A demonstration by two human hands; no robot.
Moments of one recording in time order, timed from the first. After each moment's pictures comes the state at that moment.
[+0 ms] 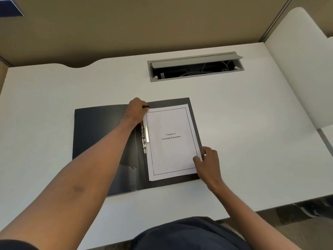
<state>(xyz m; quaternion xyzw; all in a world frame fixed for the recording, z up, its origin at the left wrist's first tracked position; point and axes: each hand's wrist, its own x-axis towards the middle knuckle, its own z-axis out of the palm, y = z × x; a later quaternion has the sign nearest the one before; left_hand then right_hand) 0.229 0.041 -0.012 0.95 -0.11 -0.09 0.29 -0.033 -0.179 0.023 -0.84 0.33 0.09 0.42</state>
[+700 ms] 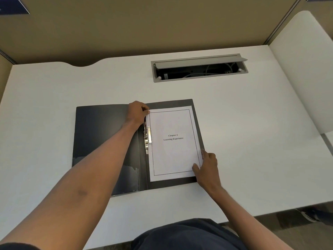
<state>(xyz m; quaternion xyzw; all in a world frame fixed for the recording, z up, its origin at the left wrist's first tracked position) 0.222 0.046 -0.016 0.92 -0.02 -0.10 0.39 -0.041 -0.176 -0.002 -0.89 0.26 0.12 0.35</state>
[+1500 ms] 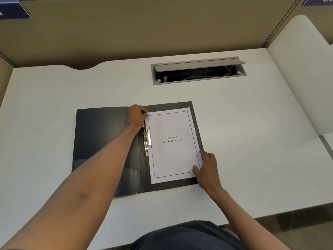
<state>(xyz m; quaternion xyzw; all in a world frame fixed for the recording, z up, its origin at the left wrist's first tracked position) 0.216 0.045 -0.018 0.92 0.00 -0.08 0.37 -0.040 -0.183 -0.009 -0.89 0.24 0.11 0.36</state>
